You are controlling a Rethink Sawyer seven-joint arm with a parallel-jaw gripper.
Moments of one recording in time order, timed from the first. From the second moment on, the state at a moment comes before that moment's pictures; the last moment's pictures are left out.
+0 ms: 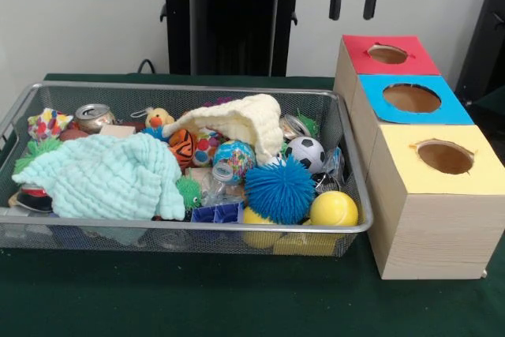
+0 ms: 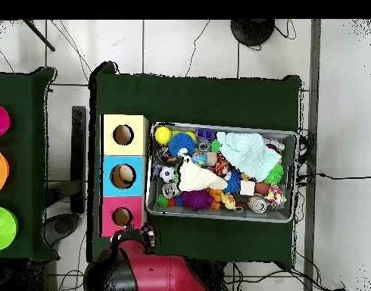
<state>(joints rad) -0.02 -1.04 0.00 2.29 -0.01 0.20 1.57</state>
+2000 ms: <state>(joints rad) -0.26 -1.07 0.14 1.91 -0.10 0.70 1.57</state>
